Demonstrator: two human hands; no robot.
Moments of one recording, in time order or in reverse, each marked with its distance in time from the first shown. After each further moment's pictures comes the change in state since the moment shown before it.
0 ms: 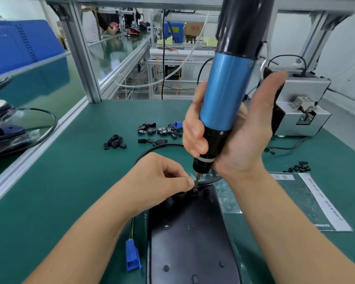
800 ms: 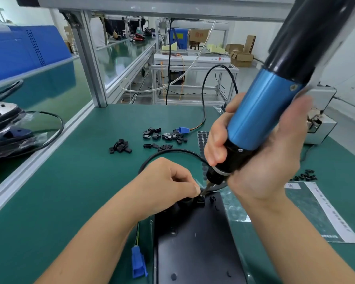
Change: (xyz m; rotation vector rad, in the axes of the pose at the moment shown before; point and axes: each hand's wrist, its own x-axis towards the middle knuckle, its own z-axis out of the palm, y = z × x) left_hand 0.005 -0.002 -0.003 0.046 -0.039 0.009; right_hand -0.021 0.000 0.007 -0.252 0.323 -0.180
